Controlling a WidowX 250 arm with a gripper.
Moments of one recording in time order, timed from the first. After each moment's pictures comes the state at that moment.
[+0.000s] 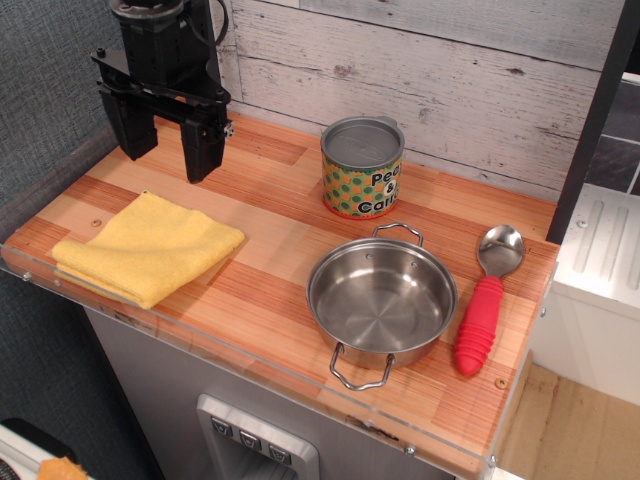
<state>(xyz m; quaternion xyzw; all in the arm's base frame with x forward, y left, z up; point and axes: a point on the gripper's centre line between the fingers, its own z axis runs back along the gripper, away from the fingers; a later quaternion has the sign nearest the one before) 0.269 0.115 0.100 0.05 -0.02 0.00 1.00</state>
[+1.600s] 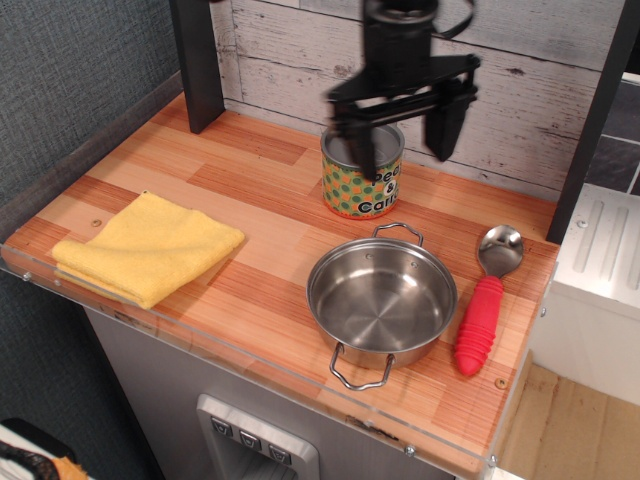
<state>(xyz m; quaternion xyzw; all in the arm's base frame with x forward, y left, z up) 0.352 -0.050 0.085 -0.02 -0.04 0.42 0.90</state>
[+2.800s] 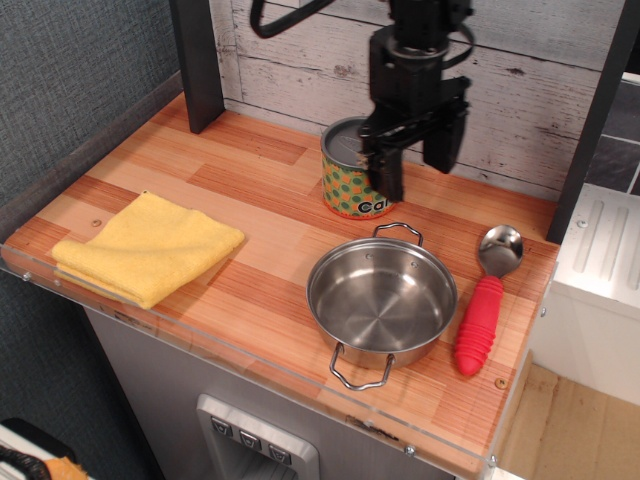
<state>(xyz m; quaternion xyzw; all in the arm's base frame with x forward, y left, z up) 0.380 -0.009 0.049 -0.03 -0.02 0.57 0.82</state>
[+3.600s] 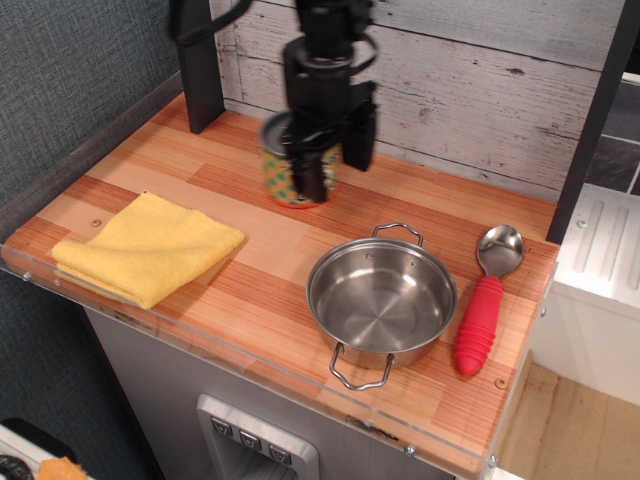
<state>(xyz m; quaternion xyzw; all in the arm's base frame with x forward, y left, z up) 0.363 0.058 0.038 -0.02 -0.02 0.63 0.77</state>
